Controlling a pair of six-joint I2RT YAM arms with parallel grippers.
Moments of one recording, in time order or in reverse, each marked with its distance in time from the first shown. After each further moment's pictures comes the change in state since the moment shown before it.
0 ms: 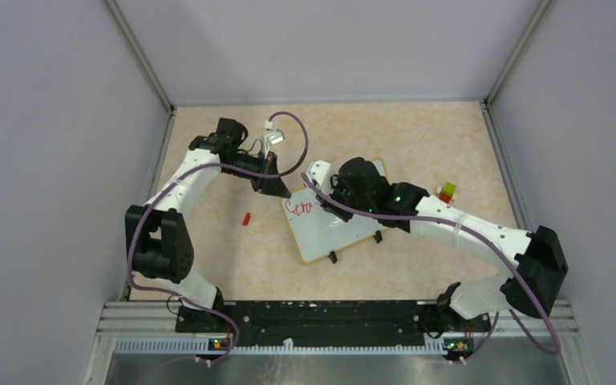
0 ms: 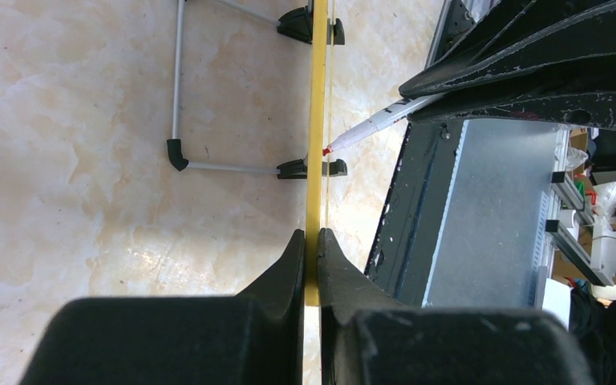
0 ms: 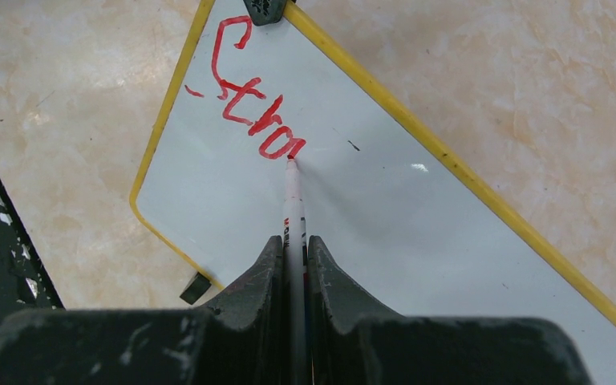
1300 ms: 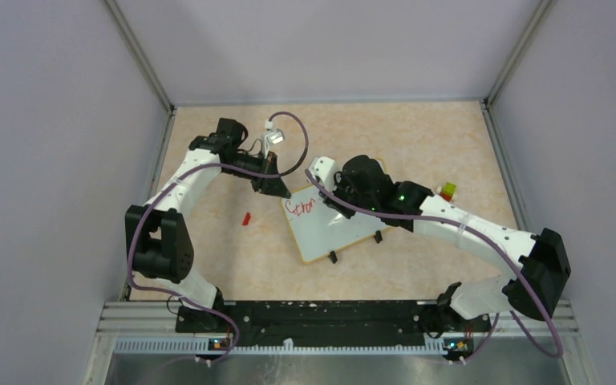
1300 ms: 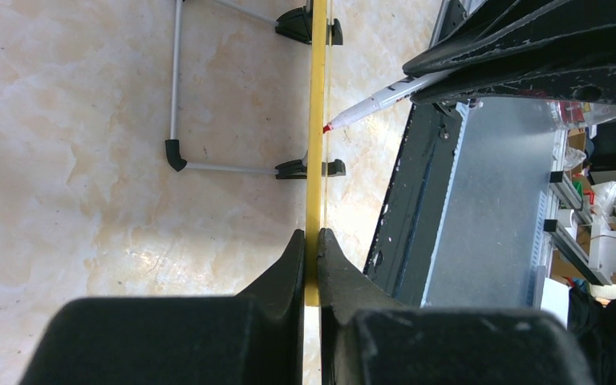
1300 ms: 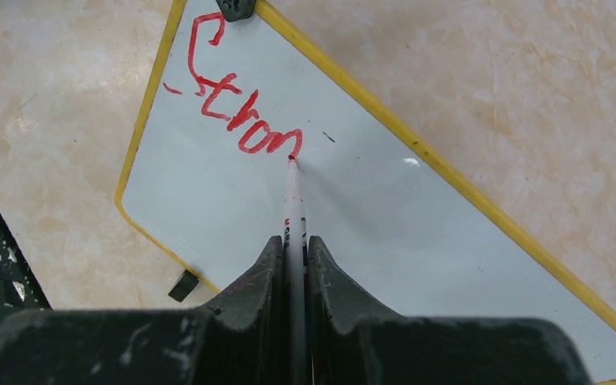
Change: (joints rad) left arm 0.000 0.000 0.000 0.000 0.003 0.000; right arm -0.014 -0.018 0.004 -0.003 0.026 -0.003
